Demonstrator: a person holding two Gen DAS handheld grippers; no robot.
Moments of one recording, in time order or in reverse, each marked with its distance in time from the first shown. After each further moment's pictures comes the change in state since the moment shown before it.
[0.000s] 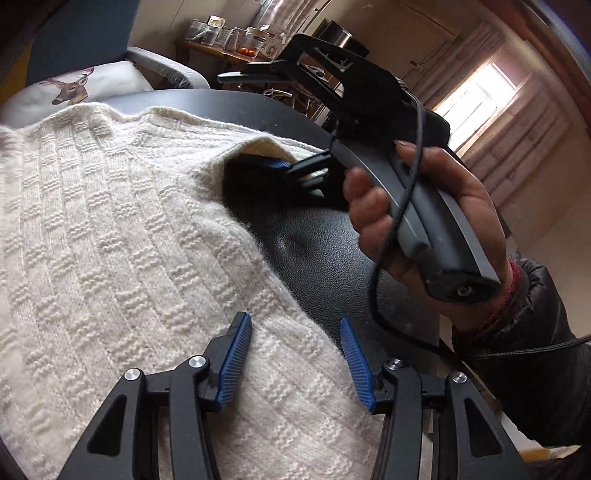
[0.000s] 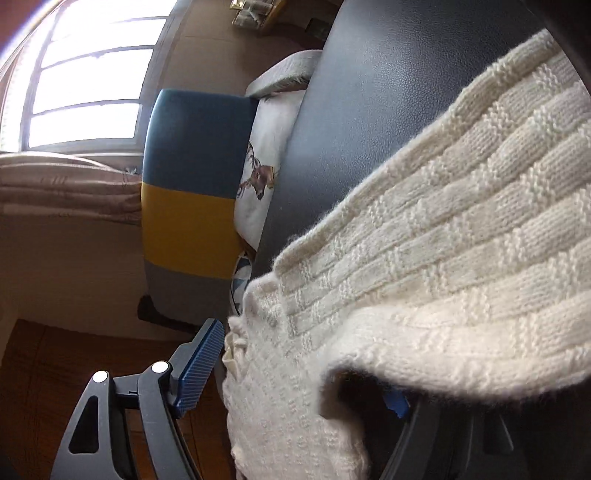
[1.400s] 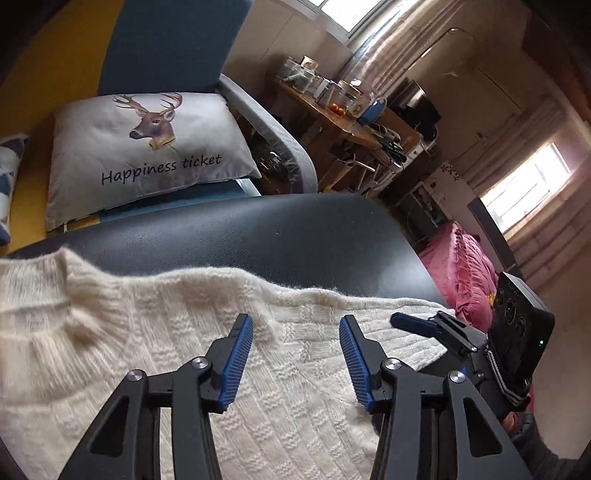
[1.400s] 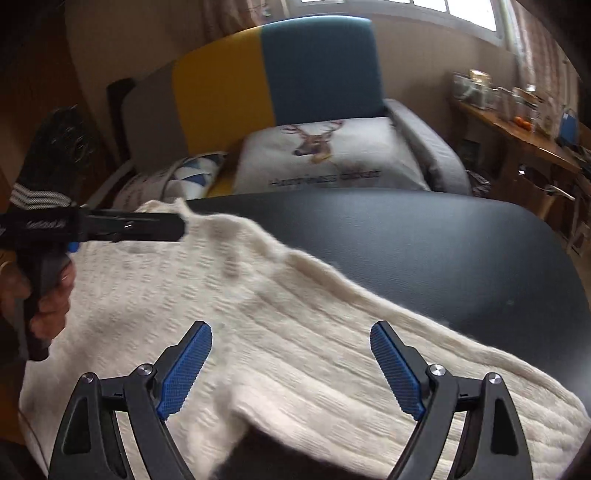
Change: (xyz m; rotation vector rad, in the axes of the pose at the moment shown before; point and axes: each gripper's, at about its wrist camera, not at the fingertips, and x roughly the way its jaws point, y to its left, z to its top) left arm -0.047 0.141 0.168 -0.195 -0.121 0.137; right arm 0.051 0.111 -0.029 -1.058 0.156 -0.379
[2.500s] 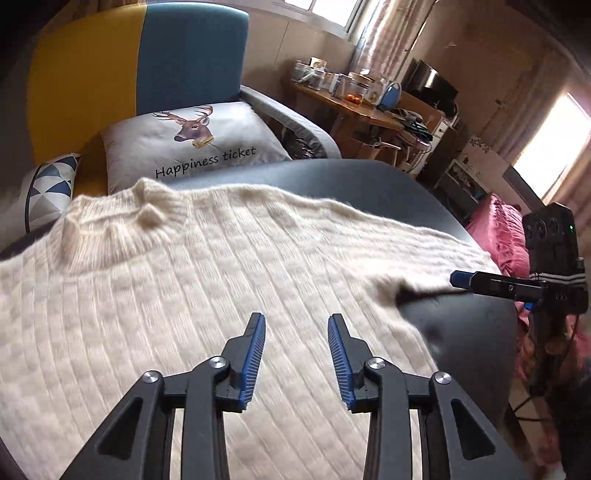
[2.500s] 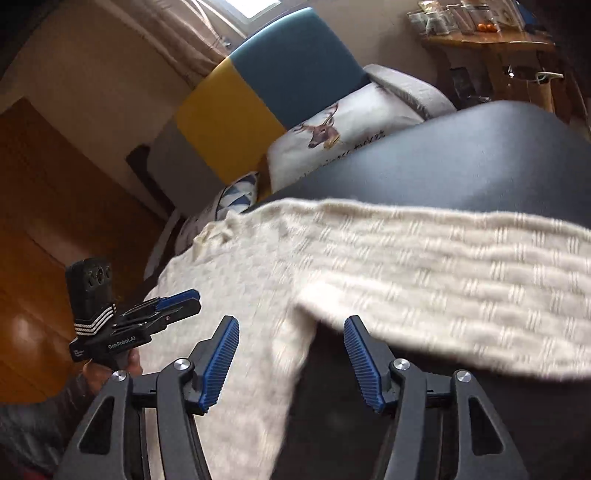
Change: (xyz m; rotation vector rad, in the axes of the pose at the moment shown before) left arm -0.074 -0.040 -0.141 0.113 -0.051 0.235; right arm -0.096 -0.011 -0.098 0.342 -0.033 0.318
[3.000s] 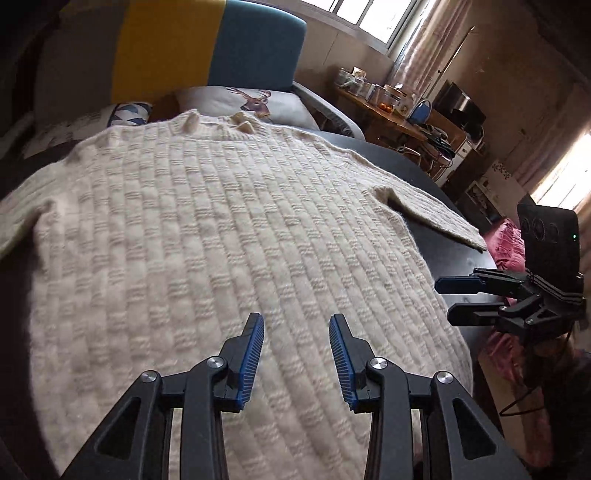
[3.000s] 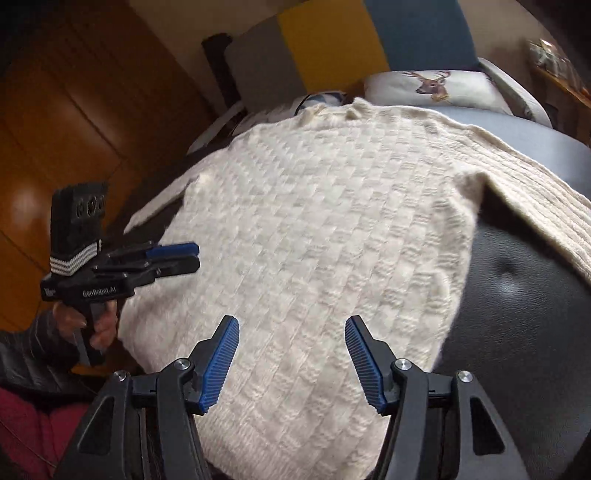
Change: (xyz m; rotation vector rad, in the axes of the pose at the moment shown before) left arm -0.123 0.013 -0.153 -0.174 -0.024 0.088; right arm 0.037 0.134 -0.123 -0.389 0.267 -0.084
